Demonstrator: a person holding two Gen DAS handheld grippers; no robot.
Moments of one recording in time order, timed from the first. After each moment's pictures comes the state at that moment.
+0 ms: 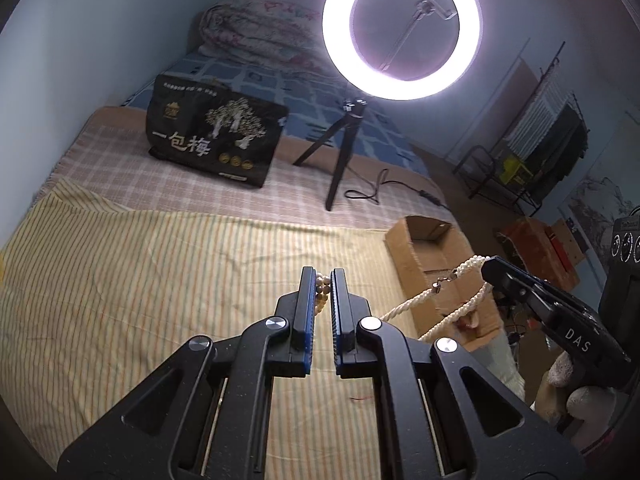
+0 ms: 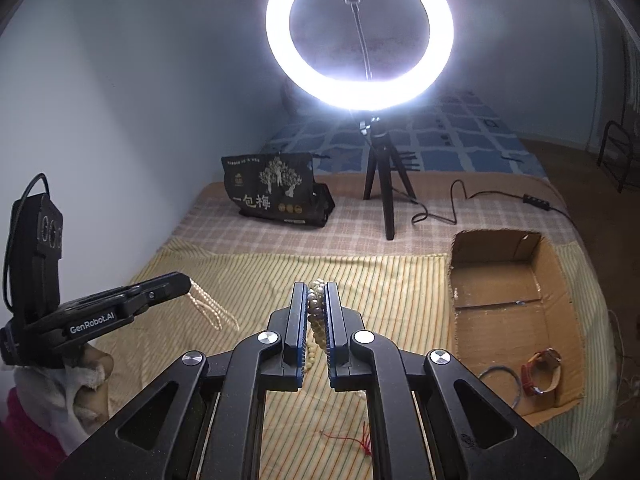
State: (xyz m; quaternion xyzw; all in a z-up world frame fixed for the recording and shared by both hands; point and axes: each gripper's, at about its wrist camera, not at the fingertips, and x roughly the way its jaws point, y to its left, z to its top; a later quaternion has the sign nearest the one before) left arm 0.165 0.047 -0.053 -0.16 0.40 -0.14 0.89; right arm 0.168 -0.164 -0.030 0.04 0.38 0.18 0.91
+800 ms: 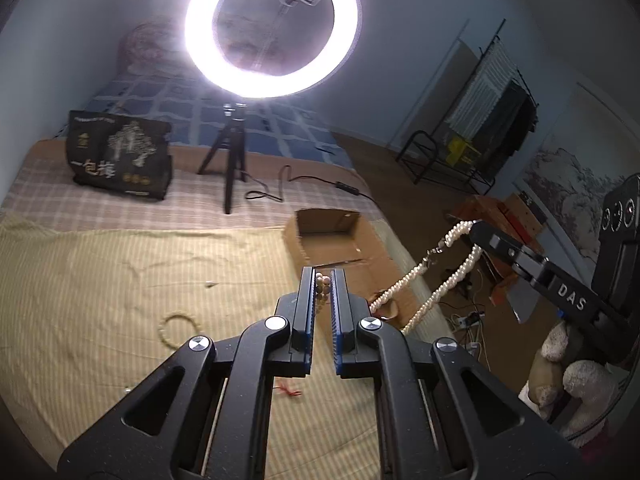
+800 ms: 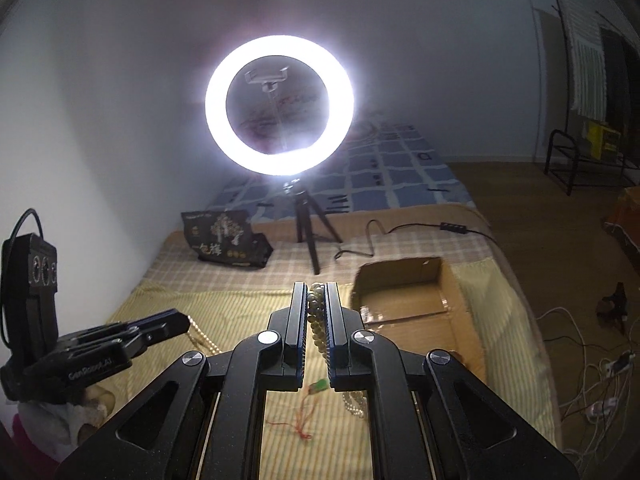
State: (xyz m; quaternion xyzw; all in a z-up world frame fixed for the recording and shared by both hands) left arm 0.136 -0.065 -0.004 -0.14 0.37 -0.23 0.89; right arm 0.121 -0.255 0.034 0.06 0.32 0.09 0.94
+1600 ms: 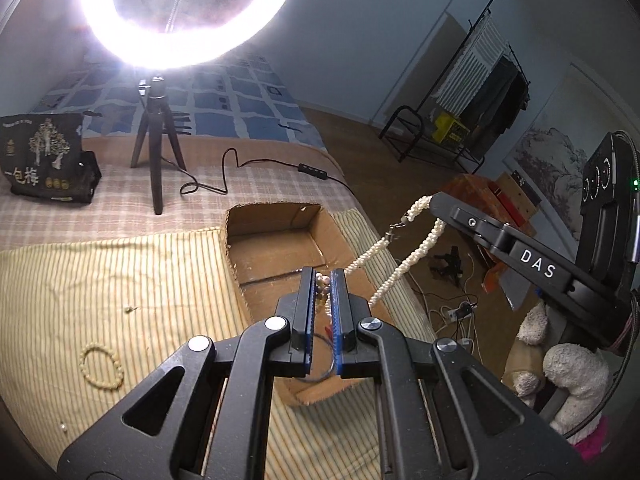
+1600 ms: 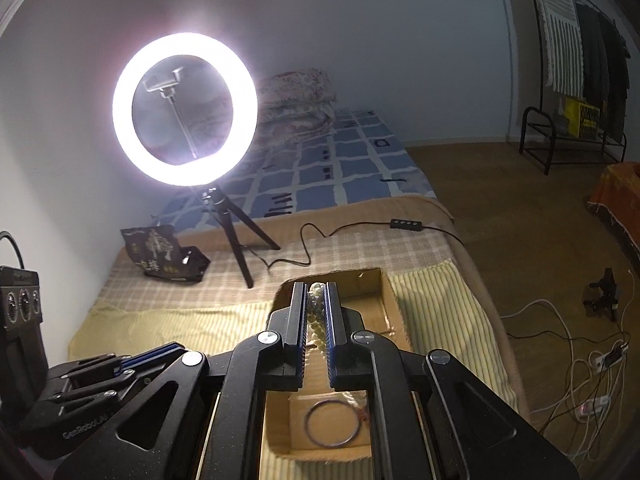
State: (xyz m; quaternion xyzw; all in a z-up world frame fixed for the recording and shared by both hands) left arm 0.207 -0.171 -0.035 -0.13 0.41 -0.26 0.87; right arm 0.196 -0.338 0.005 0.08 0.35 0.05 0.93
